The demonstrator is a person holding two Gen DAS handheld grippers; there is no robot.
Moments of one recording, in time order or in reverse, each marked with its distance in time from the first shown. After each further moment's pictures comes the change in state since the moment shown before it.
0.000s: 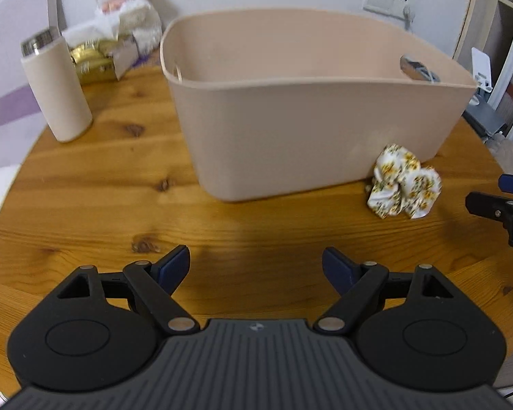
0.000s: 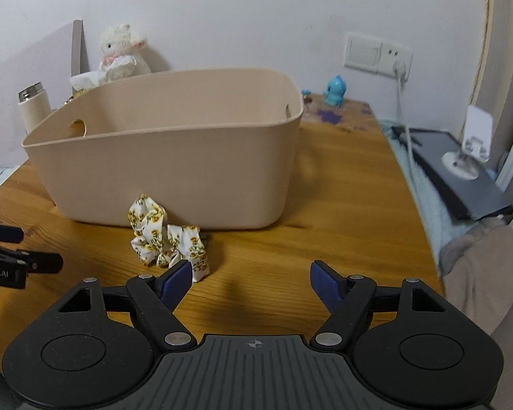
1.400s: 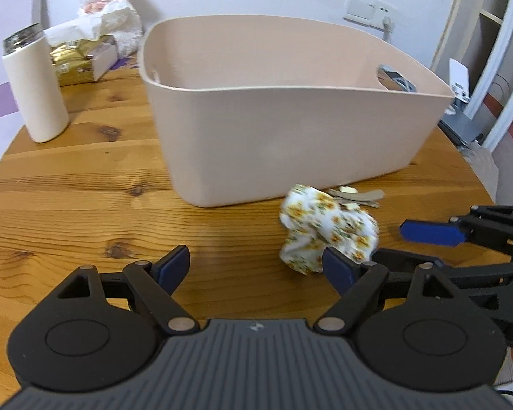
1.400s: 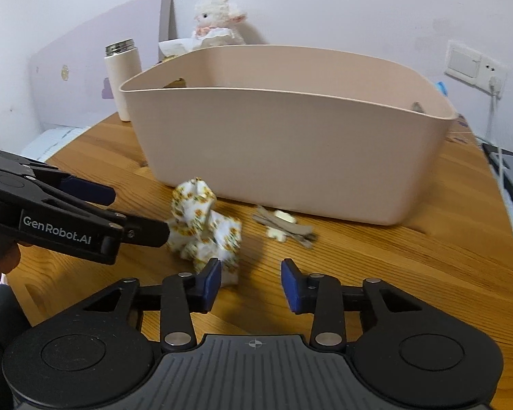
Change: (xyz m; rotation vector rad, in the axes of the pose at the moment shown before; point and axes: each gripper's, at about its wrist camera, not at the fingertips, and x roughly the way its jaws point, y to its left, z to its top) left arm -0.004 -0.004 0.001 0.001 -0.035 -0.110; right arm 0.010 0.057 -0.012 -0.168 0.034 0.211
